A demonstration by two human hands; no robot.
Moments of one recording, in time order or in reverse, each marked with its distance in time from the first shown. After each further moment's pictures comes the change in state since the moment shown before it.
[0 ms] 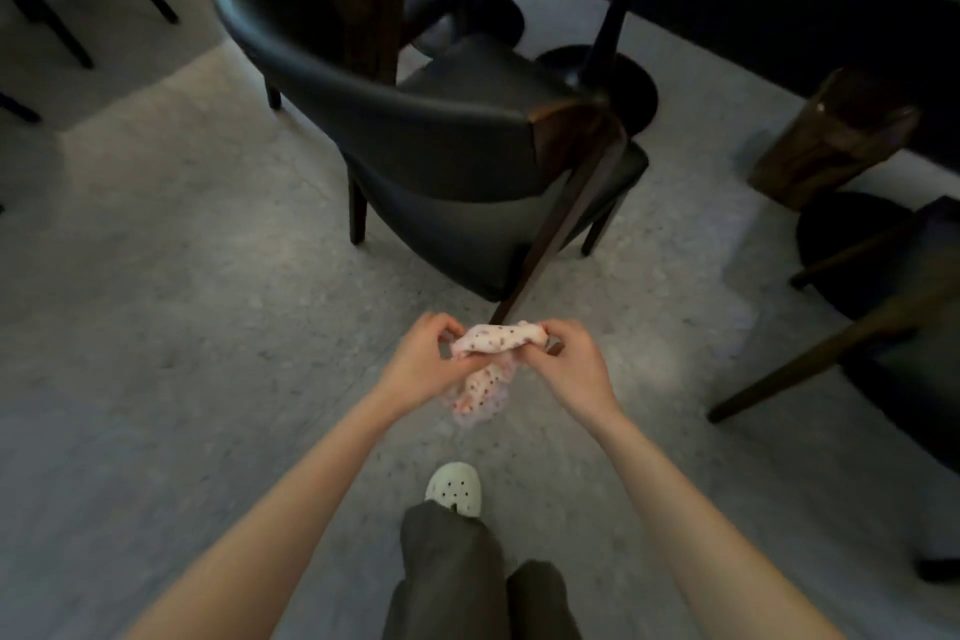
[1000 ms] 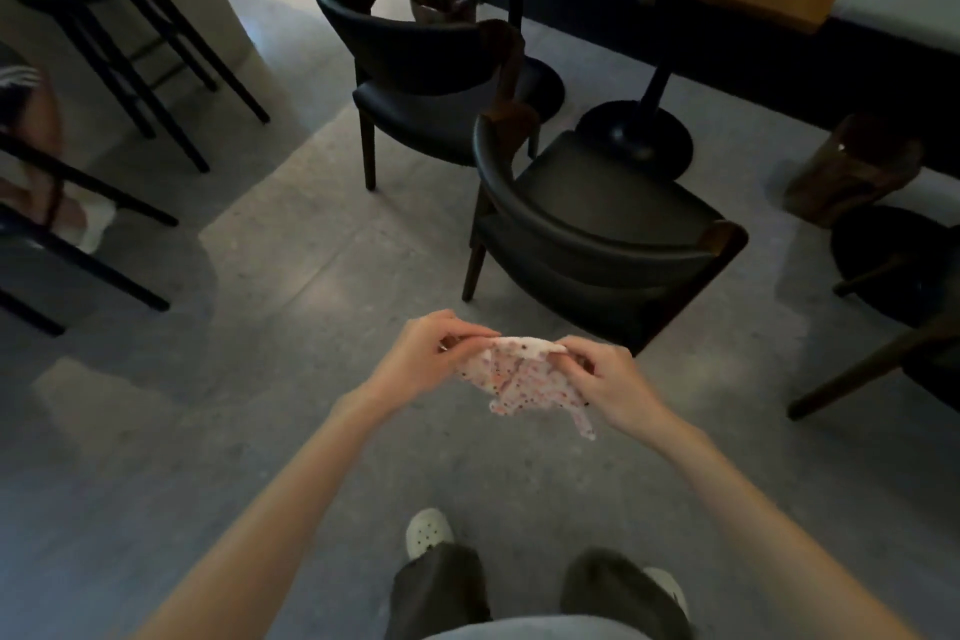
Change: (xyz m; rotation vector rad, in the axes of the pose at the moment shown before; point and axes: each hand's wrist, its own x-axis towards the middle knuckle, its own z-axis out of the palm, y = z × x) left_hand -0.085 0.044 -0.421 0.191 -0.151 0.317; right_hand -0.088 -0.353 0.111 -0.166 -0.170 -0.142
